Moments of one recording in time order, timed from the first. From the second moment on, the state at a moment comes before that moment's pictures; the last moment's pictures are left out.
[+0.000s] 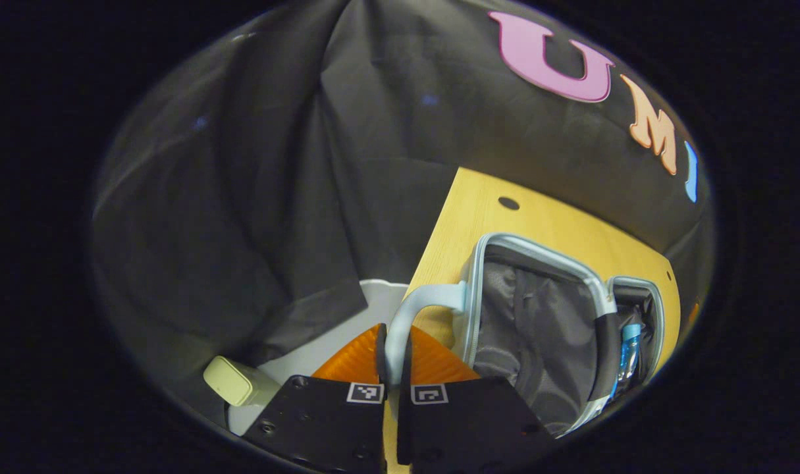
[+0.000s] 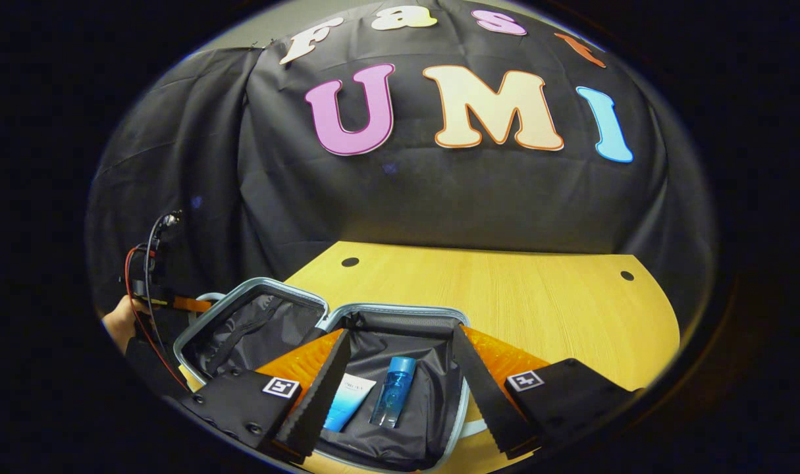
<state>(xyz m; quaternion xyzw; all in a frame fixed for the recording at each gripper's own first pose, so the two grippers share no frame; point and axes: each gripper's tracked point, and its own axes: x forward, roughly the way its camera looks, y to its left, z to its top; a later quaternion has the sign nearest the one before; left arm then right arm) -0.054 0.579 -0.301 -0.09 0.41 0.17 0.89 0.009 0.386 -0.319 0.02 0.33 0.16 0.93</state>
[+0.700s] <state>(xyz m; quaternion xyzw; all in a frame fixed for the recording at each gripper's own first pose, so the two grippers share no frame) -0.037 0.432 -0.120 -0.06 0.28 0.11 0.95 0.002 0.323 -0.267 0.05 0.28 0.22 0.93</state>
